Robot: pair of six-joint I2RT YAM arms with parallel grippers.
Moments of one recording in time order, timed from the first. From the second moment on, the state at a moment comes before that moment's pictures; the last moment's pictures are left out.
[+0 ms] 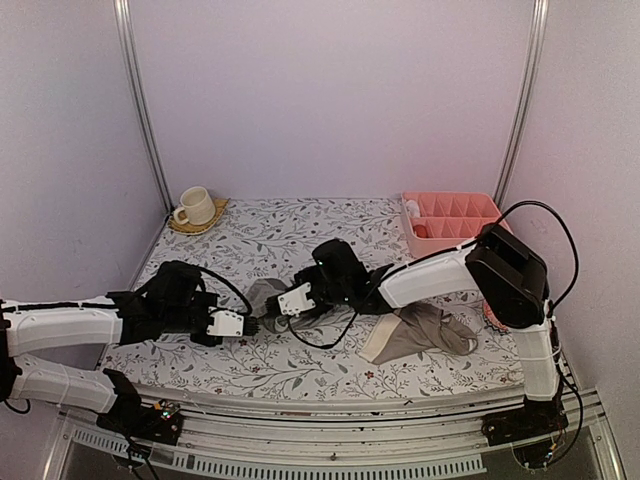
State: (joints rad) left arm -0.67 1.10 0.46 -0.13 0.03 1.13; right arm 0.99 2.19 1.40 0.26 -0.04 -1.21
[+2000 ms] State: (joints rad) left arm -0.83 1.71 0.92 0.33 -0.20 0.56; right arm 0.76 2.30 1.91 -0.32 0.08 -0.42
